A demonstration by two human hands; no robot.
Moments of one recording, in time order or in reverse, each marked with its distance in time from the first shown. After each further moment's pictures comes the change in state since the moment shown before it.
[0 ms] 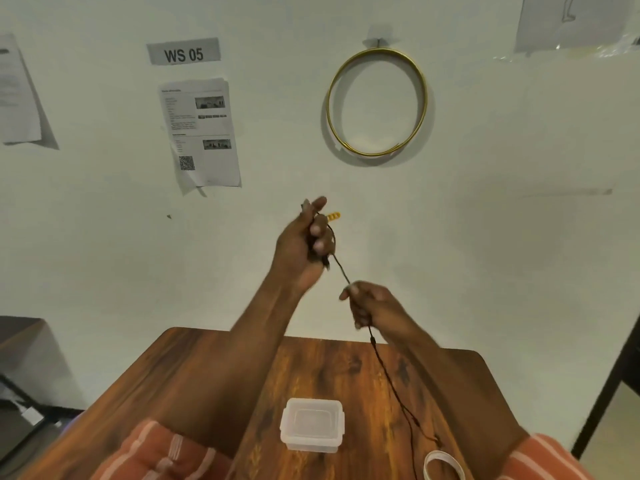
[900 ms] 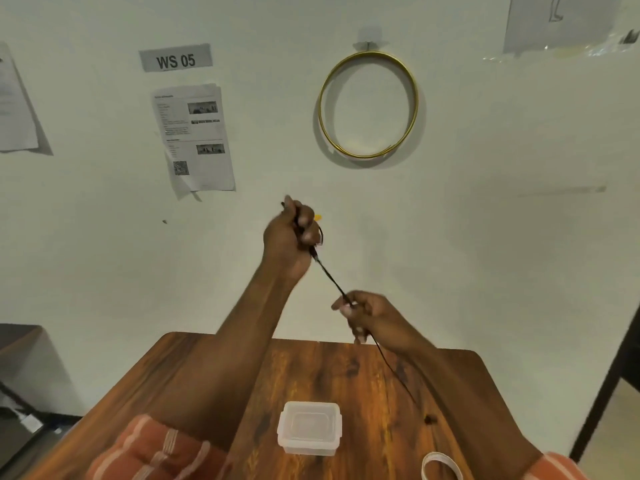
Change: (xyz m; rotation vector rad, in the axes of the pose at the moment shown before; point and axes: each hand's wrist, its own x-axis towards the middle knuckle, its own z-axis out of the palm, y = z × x) left_hand 0.016 0.005 0.003 0.060 0.113 0.096; right_hand -0.023 -0.008 -0.010 -0.116 -0.069 -0.043
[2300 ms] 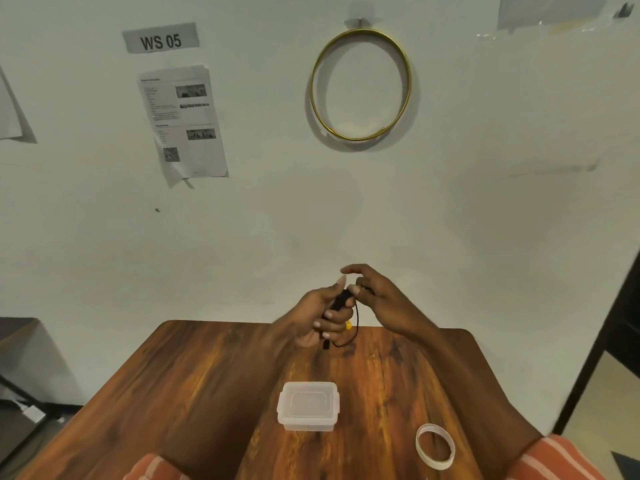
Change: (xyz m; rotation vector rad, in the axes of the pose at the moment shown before) left_hand -0.070 -0.085 -0.063 0.326 -0.325 -0.770; right_hand -0.007 0.006 -0.009 -0.263 0.071 -0.053
